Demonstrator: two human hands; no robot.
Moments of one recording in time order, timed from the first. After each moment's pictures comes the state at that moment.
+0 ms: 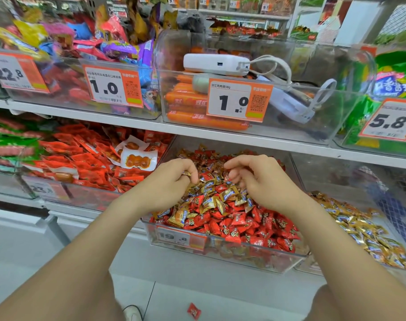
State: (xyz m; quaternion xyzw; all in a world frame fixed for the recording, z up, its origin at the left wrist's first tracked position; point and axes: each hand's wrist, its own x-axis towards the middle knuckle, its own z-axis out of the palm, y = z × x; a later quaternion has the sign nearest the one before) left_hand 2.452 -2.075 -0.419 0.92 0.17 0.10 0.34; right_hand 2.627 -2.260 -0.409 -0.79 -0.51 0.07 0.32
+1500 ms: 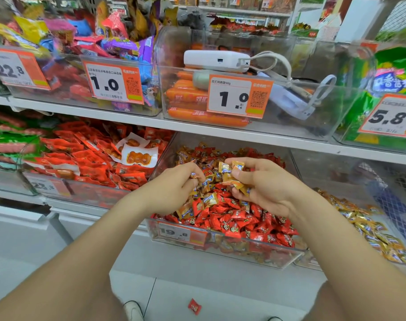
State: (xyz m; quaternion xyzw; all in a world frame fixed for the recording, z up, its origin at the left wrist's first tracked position) left_hand 2.455 -2.084 -0.427 0.92 0.18 0.06 0.34; right_hand 2.610 -2.257 -0.405 -0.62 -0.19 0.42 0.63
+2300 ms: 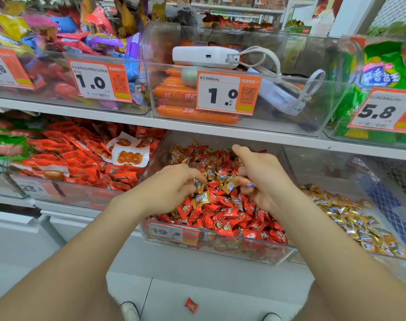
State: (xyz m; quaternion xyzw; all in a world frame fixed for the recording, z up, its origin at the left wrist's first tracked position) left_hand 2.467 -2.082 -0.432 0.97 0.11 0.05 0.21; right_hand 2.607 -2.251 -0.402 -0.69 -0.12 0.27 0.66
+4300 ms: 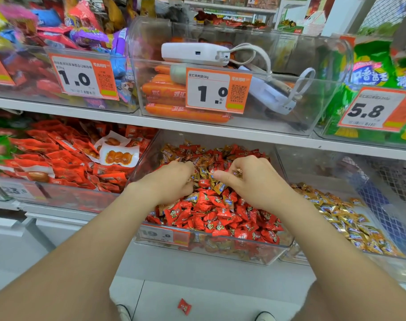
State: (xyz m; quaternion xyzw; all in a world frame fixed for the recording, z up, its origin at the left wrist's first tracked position) left_hand 2.513 -2.072 -0.452 0.98 0.14 0.01 0.11; right_hand 2.627 -2.276 -0.410 -0.86 -0.46 0.01 0.23
